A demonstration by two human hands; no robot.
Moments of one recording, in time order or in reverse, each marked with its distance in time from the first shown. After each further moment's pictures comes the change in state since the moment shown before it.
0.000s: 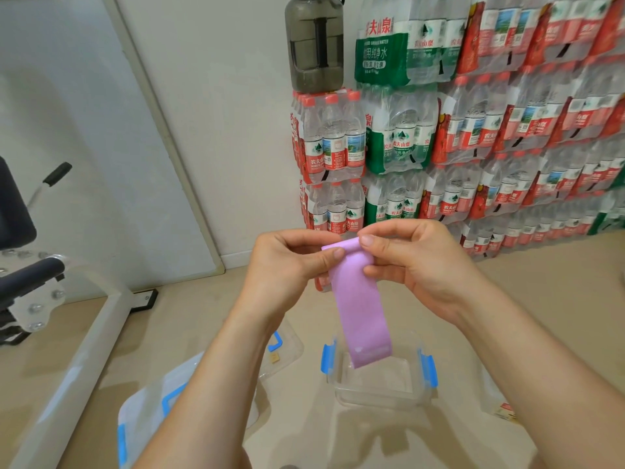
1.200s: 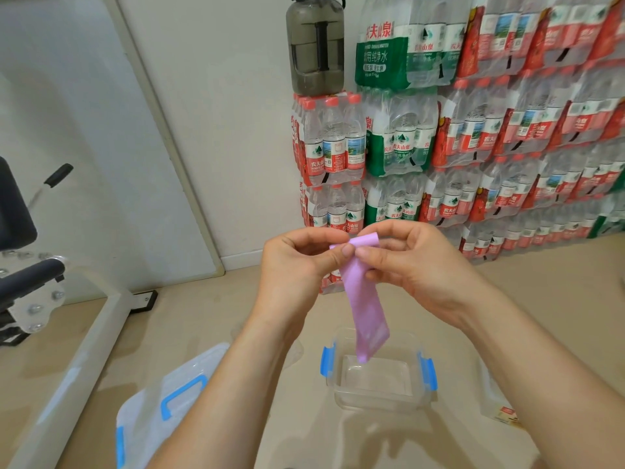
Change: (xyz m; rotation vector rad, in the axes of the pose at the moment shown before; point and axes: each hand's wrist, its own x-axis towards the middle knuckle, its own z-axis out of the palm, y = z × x) left_hand -0.006 0.001 0.016 -0.111 0.063 0.017; right_hand -0.002 -0.001 -0.003 -0.063 -0.101 -0.003
